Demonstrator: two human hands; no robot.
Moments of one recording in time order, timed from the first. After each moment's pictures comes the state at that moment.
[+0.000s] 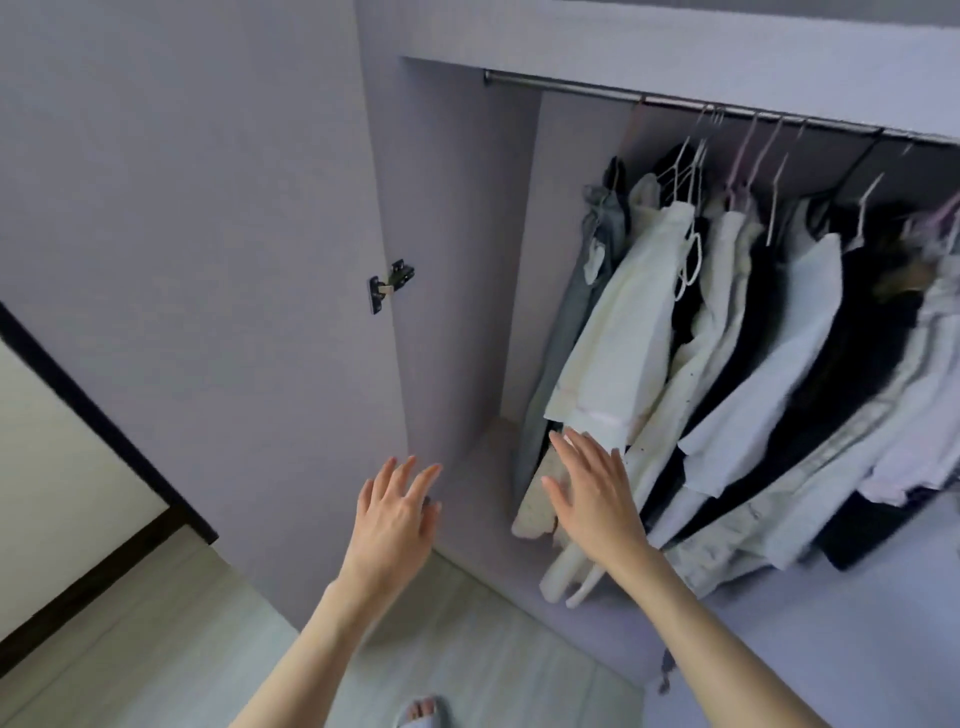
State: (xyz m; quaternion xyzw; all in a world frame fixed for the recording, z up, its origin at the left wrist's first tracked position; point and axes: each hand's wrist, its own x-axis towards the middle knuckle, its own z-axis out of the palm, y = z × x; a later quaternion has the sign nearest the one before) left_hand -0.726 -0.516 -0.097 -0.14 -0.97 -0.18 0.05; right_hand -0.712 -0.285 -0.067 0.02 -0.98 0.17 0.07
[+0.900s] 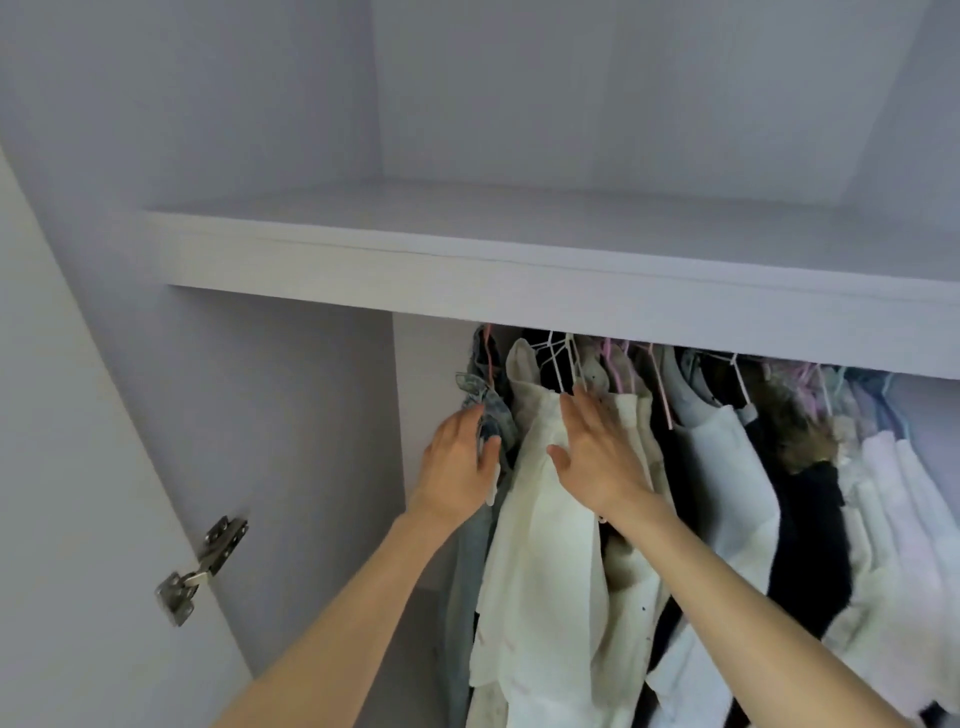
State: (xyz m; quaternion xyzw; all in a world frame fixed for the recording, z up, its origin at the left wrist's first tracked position) left_hand -1.025 -0.292 0.049 -0.33 -0.86 -0.39 0.09; right_hand -0.945 -0.142 0.078 -0.13 -0.98 0.04 0.17
